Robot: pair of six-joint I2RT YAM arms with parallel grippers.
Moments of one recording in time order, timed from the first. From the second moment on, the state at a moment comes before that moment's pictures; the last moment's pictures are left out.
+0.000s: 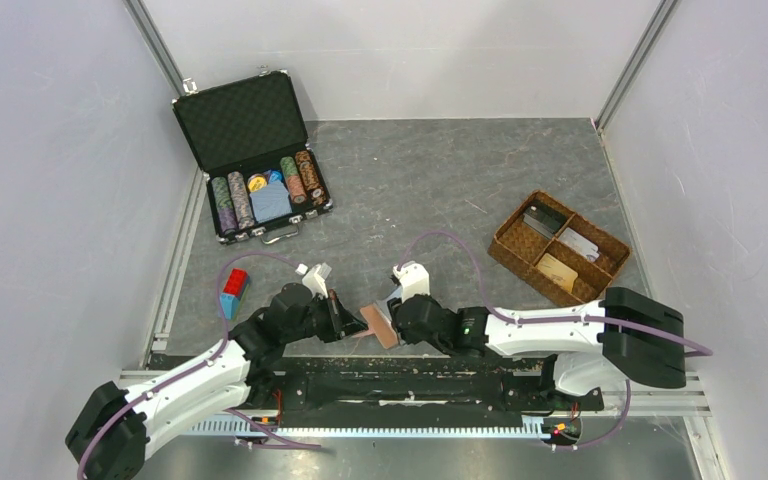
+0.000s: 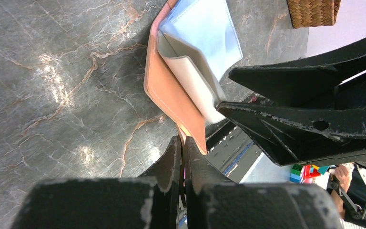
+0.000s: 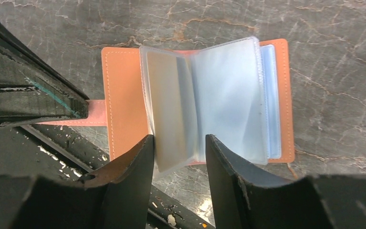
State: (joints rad) left arm -0.74 0.71 0.15 0.00 0.25 -0.95; right arm 1.28 1.40 0.65 -0.04 0.45 0.62
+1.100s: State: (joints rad) left arm -0.74 0.77 0.21 -0.10 0.23 -0.87; right arm 1.23 1.42 0.65 -0.08 0.49 0.52
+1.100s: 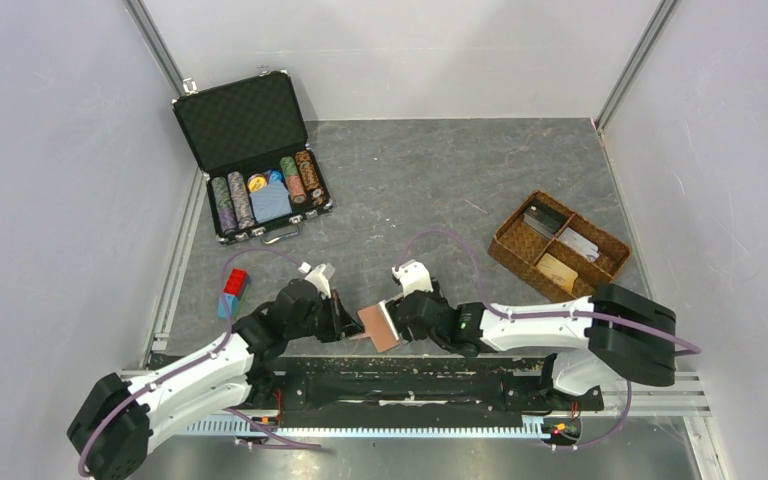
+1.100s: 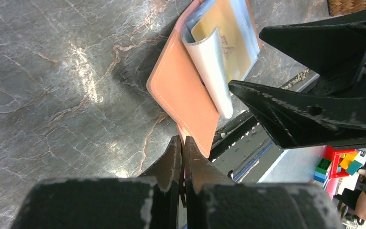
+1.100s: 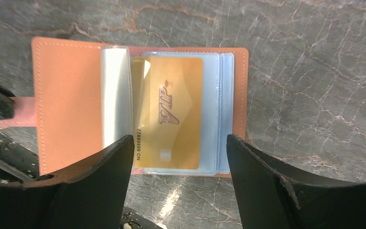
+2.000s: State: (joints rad) left arm -0.67 0.77 0.35 -0.28 0.13 -0.84; right arm 1.27 1.45 0.75 0.00 0.34 0.50
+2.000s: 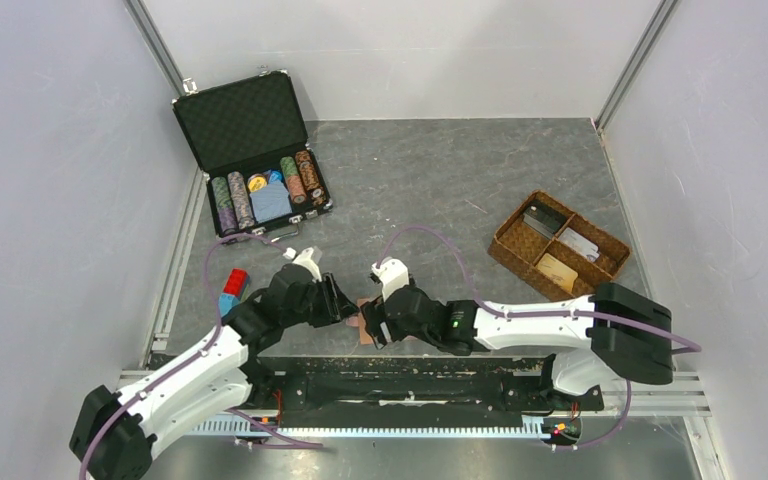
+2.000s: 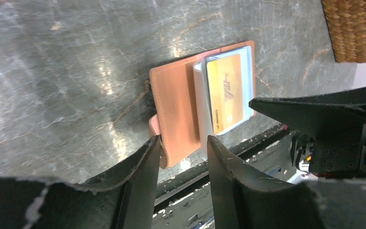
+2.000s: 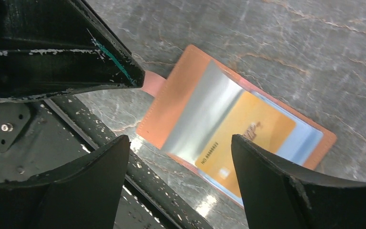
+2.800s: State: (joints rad) left arm -0.67 0.91 0.41 -0.12 0.32 -0.86; right arm 1.07 1.29 0.50 0.21 0.15 0.54
